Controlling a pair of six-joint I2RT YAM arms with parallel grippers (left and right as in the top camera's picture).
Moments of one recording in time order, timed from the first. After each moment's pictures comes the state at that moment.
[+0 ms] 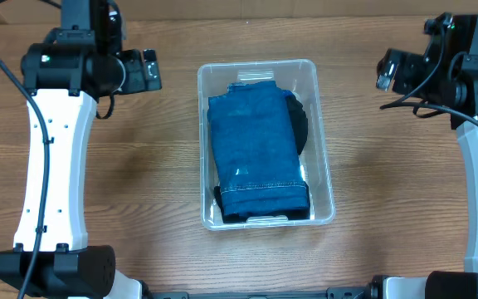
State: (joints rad) left arm -0.04 1.71 1.92 -1.25 0.01 -0.21; right arm -0.10 1.53 1.64 -0.99 -0.12 0.14
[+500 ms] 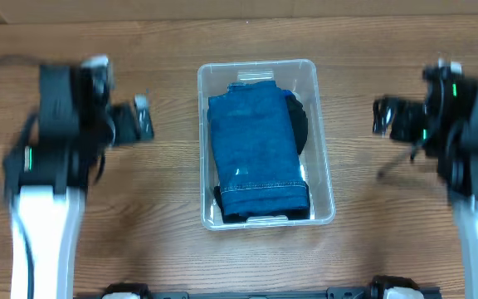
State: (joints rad) left arm -0.02 1.18 1.38 -1.05 0.00 -0.18; right arm -0.10 1.08 1.17 -0.83 -0.15 0.12
